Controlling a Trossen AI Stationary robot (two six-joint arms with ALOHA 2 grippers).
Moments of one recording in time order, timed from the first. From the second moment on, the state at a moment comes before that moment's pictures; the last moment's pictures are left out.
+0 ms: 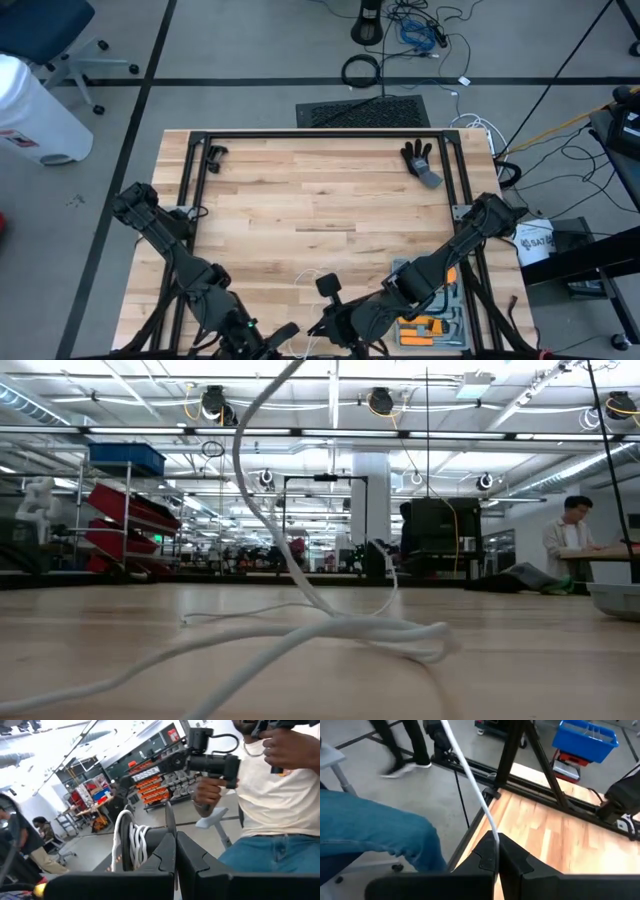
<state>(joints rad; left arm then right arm) -0.75 1.69 1.54 0.23 0.23 0.51 0.62 1.91 1.86 -0.43 0.26 0.02</state>
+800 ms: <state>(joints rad) -0.72 1.69 1.54 0.23 0.21 0.45 0.59 1.91 1.86 -0.30 0.25 -0.09</state>
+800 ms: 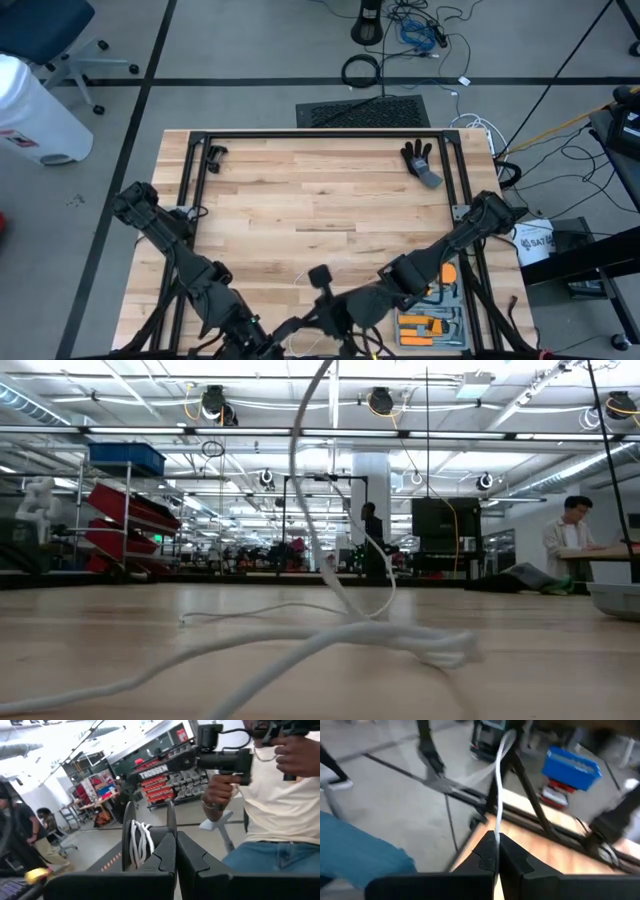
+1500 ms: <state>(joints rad) -0.78 1.54 1.54 -0.07 -0.40 0.26 0.88 1.85 1.86 -0.98 1.00 0.41</state>
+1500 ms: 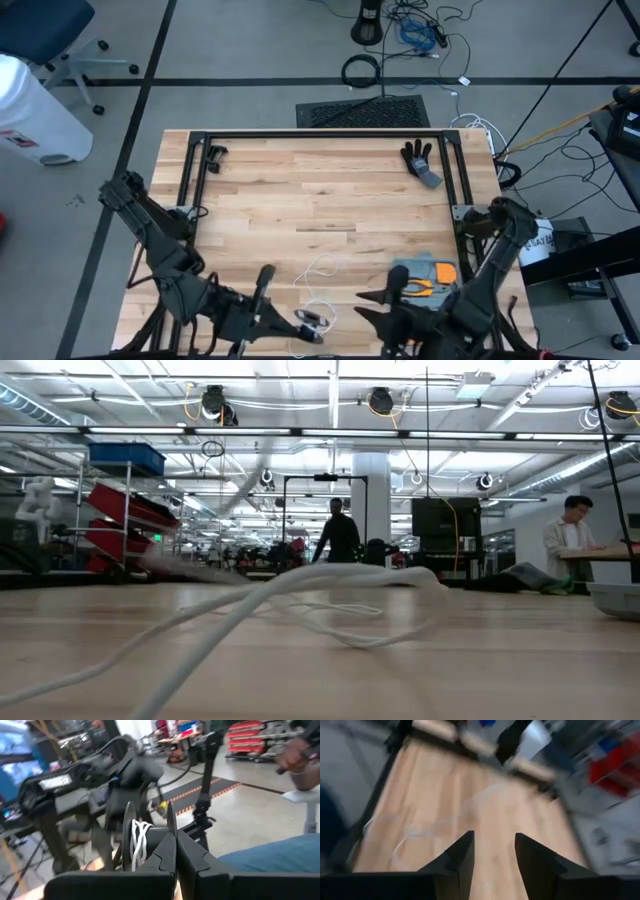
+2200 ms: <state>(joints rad) -0.78 1.52 1.54 -0.05 -0.53 0.21 0.74 2.08 1.86 -0.09 1.14 -0.30</state>
